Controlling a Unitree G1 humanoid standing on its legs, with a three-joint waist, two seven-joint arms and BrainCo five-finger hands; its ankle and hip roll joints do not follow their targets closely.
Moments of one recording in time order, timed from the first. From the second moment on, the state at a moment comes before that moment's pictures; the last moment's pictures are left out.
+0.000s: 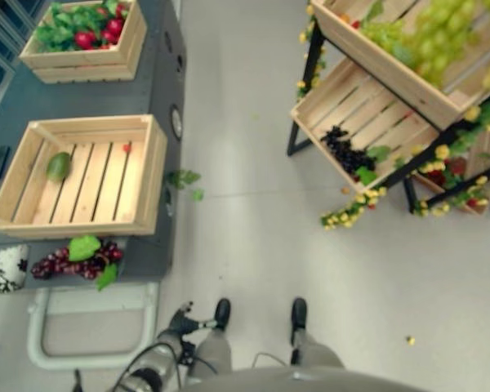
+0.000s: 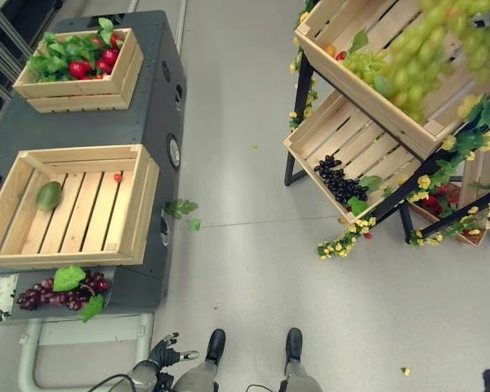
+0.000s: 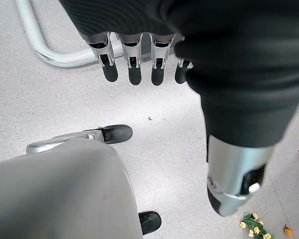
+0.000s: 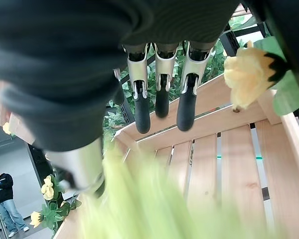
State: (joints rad) left arm -0.08 0.22 -0.37 1.14 -0.14 -0.10 0.12; right arm -1.65 -1.16 1.06 1.09 0.26 -0.06 -0.10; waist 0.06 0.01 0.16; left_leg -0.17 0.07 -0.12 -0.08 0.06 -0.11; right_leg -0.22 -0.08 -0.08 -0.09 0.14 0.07
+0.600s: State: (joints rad) left arm -0.09 0.22 -0.37 1.17 -0.14 -0.10 0.12; right arm -1.63 -1.19 1.03 0.94 0.34 -0.06 -0.09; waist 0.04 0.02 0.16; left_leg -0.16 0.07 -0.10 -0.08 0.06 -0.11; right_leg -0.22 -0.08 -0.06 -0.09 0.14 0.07
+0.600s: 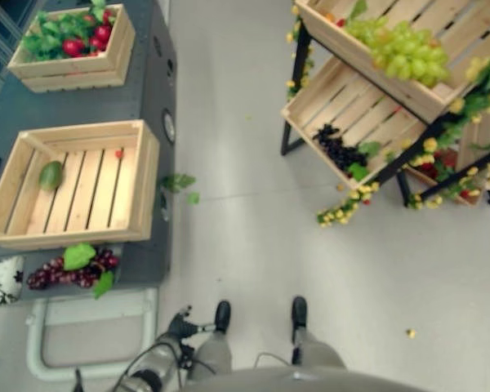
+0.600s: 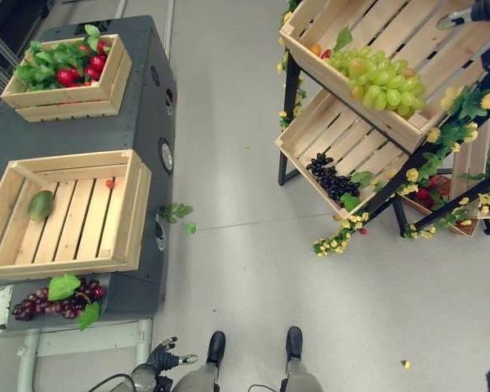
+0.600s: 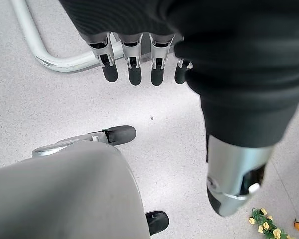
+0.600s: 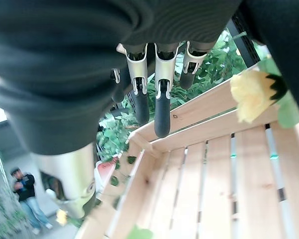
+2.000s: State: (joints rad) left arm -0.07 0.18 -0.03 1.18 -0.26 -0.09 0.12; right arm -0.27 -0.58 0.21 -0.17 0.23 -0.15 -0.02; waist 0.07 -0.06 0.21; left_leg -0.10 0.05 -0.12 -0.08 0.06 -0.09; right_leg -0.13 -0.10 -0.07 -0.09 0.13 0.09
